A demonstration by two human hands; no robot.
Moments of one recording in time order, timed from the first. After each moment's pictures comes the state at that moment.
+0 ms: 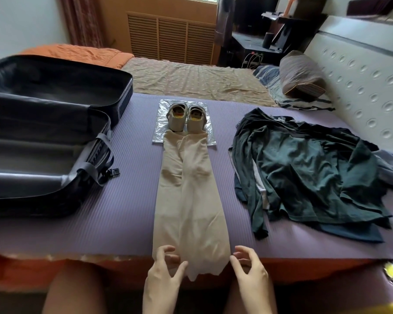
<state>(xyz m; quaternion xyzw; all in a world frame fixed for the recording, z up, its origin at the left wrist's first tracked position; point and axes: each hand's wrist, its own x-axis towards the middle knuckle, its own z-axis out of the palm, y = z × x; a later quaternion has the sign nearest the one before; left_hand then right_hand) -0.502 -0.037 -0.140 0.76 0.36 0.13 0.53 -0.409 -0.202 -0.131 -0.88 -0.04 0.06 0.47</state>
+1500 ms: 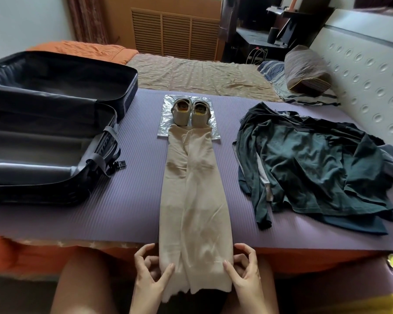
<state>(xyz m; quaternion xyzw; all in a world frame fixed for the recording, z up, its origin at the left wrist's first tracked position) -0.544 -0.021 -0.162 0.67 0.33 0.19 0.64 -0.431 -0.207 -0.165 -0.76 -0.05 0.14 0.64</state>
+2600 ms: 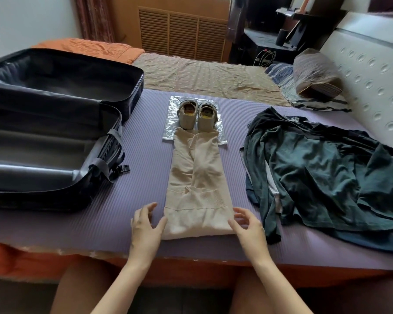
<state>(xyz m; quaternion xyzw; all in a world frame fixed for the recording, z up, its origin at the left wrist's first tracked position) -0.462 0.054 -0.119 0.77 0.36 0.20 0.48 -0.336 -0.150 -0.107 -0.85 -0.11 0.10 0.51</state>
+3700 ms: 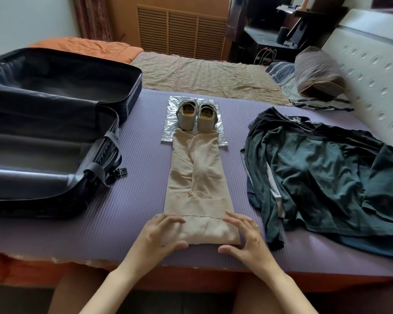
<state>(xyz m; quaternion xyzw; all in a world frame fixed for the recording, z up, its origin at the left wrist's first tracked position) -0.461 0.068 -0.129 0.89 0.05 0.16 0.42 -0.317 -0.171 -0.135 -0.84 -0.39 0.06 0.37</state>
